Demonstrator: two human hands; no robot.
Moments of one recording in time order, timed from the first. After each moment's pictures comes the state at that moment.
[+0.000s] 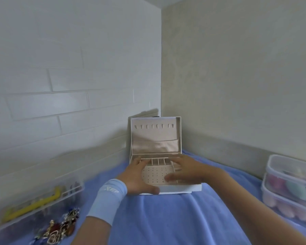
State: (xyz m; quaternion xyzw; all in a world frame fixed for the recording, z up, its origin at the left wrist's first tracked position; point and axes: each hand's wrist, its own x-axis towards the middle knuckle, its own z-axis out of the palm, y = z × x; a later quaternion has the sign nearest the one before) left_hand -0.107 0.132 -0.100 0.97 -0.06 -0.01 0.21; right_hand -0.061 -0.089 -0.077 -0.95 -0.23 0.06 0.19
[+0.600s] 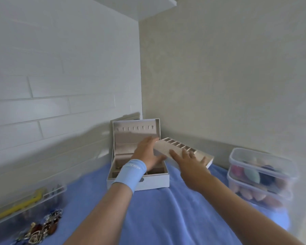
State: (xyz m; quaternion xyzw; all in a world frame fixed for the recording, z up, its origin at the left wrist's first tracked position) left_hand -0.076 0.032 -0.066 0.94 -0.12 0.15 0.30; right_hand -0.111 -0.150 -0.091 -0.99 -0.10 -0.07 -0.01
